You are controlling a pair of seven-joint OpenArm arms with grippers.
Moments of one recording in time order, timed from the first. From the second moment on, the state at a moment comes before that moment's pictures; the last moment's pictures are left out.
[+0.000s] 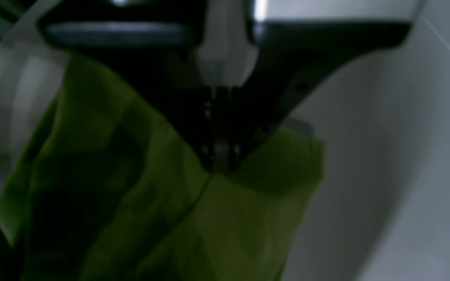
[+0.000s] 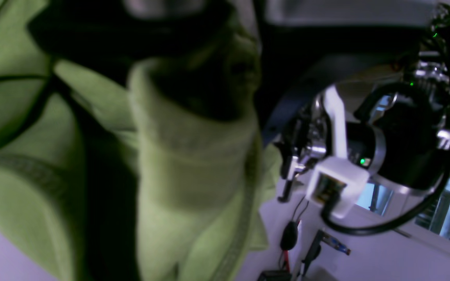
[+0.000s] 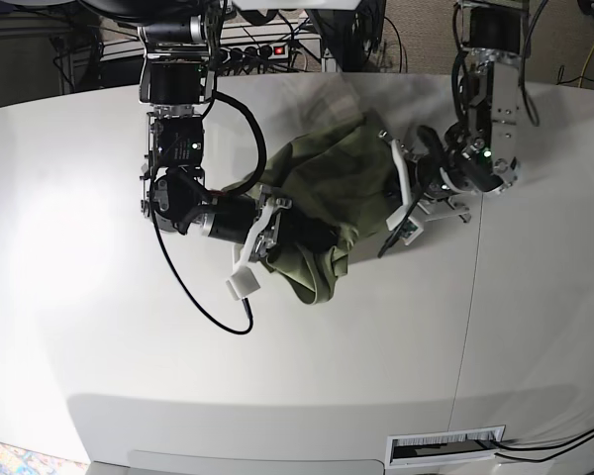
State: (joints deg) left arm 4.0 -9.4 2.0 97.4 -18.4 -37.5 60.7; right arm 10.5 0.3 5.5 77.9 63.0 39.5 -72.2
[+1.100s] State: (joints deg) left arm 11.4 -11.8 1.3 97.3 -21.0 -36.1 45.4; right arm 10.5 -5.7 -1.0 82.2 77.8 39.4 -79.1
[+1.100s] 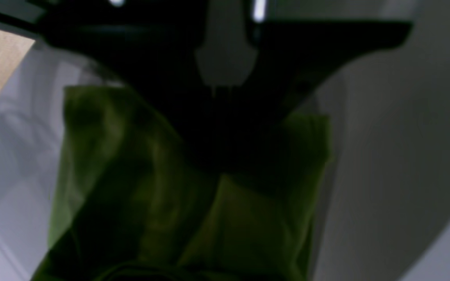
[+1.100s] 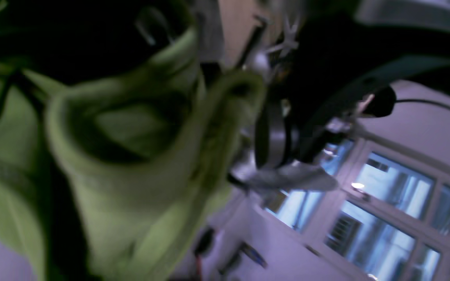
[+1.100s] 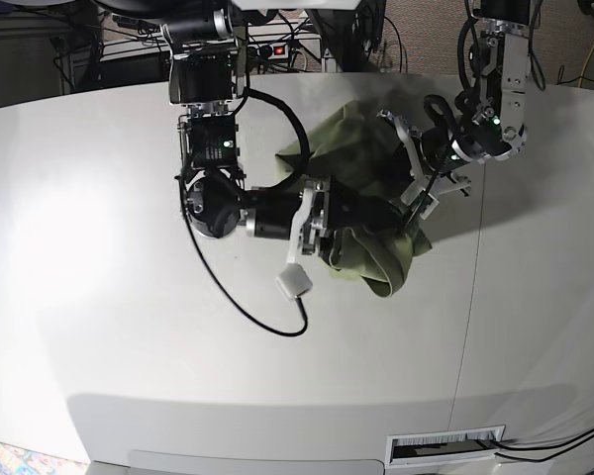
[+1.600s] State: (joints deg) left arm 11.5 -11.8 1.3 105.3 -11.9 -33.1 47.2; right arm 10.3 -4.7 0.4 87.2 82.4 39.7 -79.2
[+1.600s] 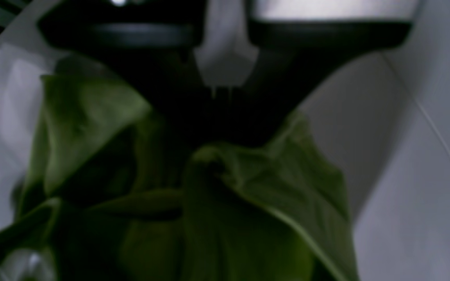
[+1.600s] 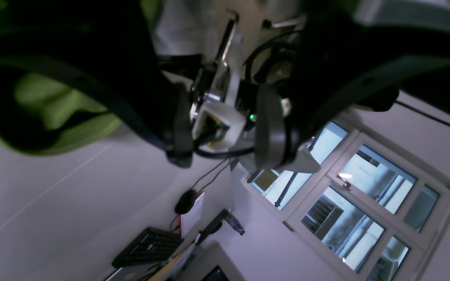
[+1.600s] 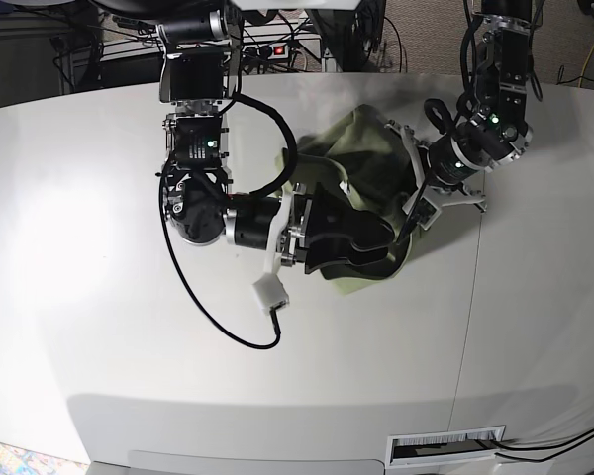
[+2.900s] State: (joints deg) left arm 17.4 -10.5 1.4 109.5 -20.7 -32.9 45.9; right arm 10.3 11.0 -7.5 92.2 38.3 39.7 -69.0
